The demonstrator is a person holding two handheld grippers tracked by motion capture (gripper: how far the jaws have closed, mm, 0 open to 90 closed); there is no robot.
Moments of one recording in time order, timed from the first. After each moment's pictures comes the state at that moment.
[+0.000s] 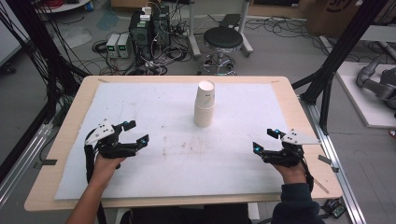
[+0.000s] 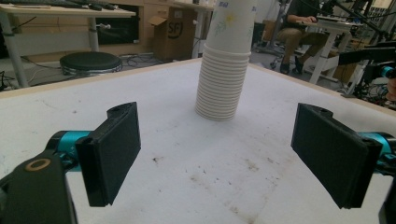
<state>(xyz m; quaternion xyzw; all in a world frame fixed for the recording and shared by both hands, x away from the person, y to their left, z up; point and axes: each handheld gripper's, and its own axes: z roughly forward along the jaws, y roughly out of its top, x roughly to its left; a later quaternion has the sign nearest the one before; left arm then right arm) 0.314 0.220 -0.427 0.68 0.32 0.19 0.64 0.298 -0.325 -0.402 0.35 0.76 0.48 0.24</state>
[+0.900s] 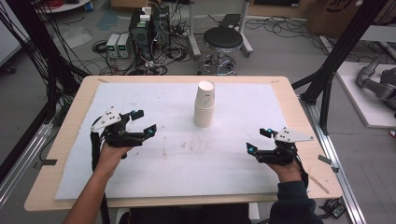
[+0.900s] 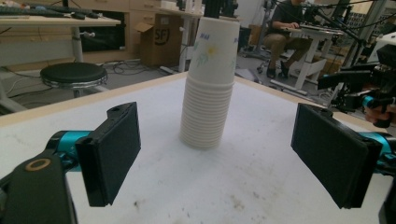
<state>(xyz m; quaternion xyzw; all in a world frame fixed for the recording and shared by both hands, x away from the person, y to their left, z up) 0.336 0.195 -0.387 0.68 0.29 0.17 0.65 0.305 -0.308 -0.401 0.33 0.78 0.48 0.21</state>
